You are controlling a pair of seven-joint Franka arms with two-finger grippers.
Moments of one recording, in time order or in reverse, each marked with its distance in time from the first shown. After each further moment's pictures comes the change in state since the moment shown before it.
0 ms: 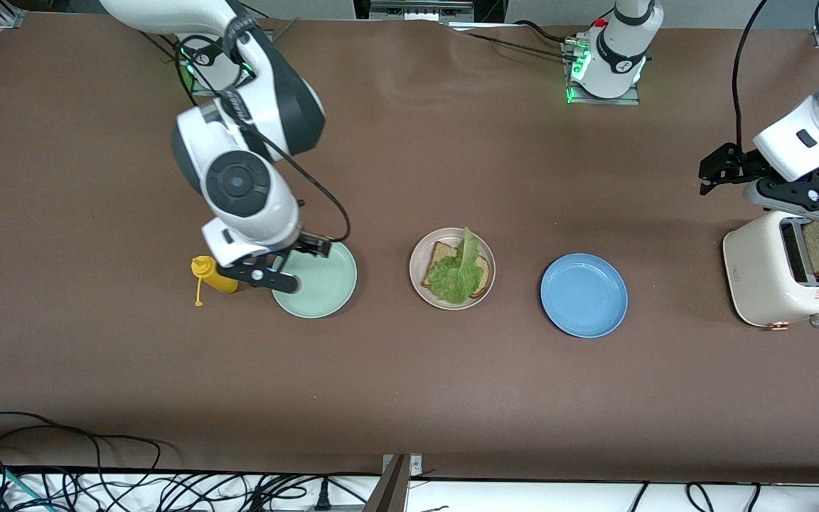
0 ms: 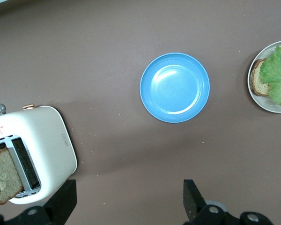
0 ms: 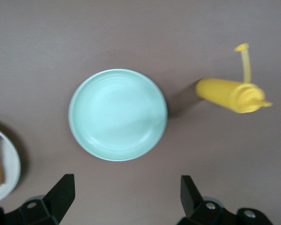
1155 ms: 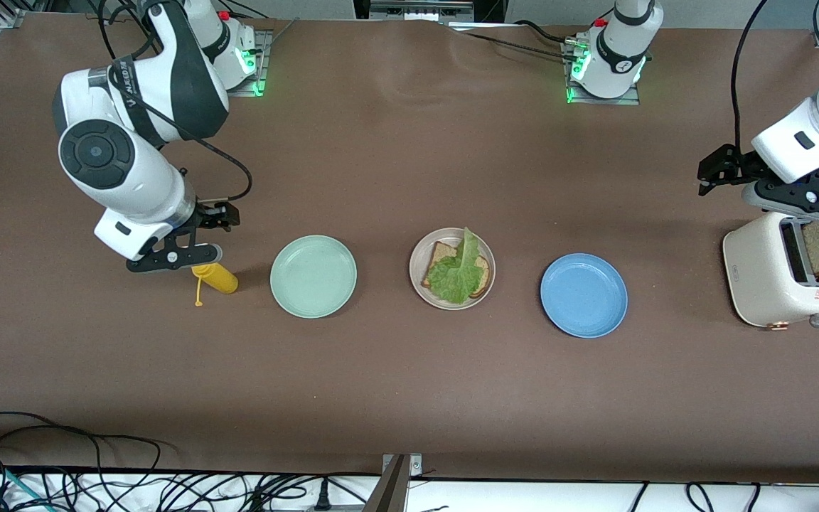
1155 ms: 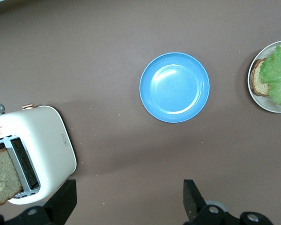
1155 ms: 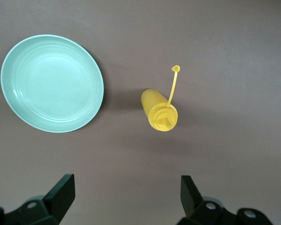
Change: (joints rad) left arm -0.002 0.005 0.001 0.001 0.000 0.000 -0.002; right arm -0.005 -0.252 -0.184 -0.348 0.000 0.124 -0.638
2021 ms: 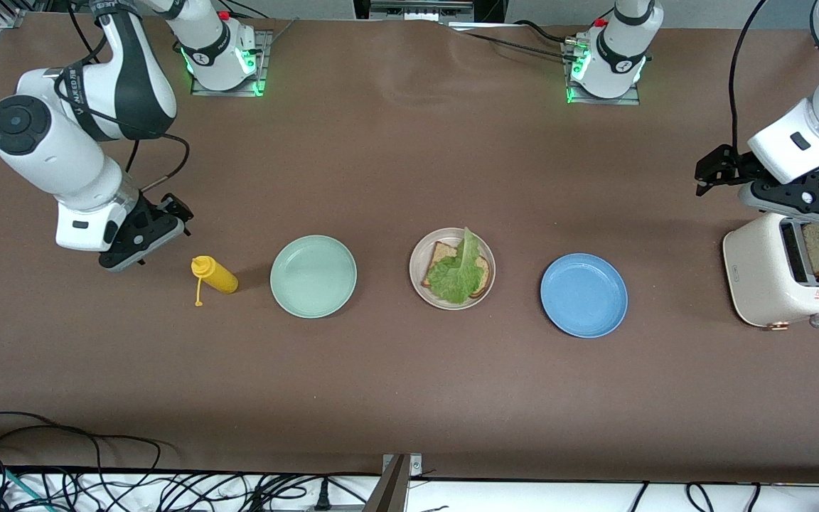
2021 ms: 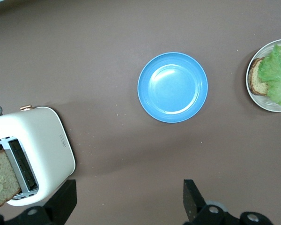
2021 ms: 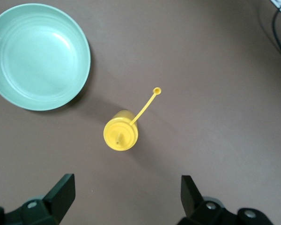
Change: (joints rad) left arm -0.006 0.001 -0.005 0.000 0.000 0.000 0.000; right arm -0.163 -0.165 -0.007 -0.390 0.093 0.460 -0.675
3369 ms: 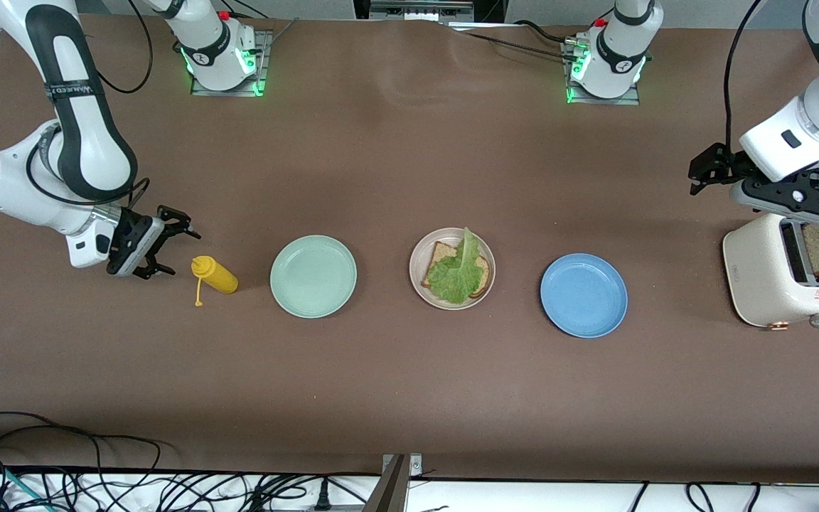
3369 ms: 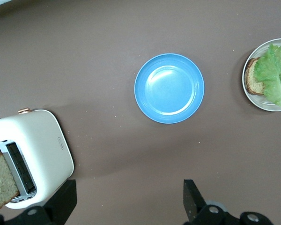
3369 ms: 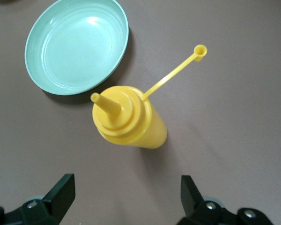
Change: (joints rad) left arm -0.003 0.000 -0.009 0.003 0.000 0.000 0.000; right arm -0.076 0.176 -0.098 -0.119 0.646 0.116 -0.831
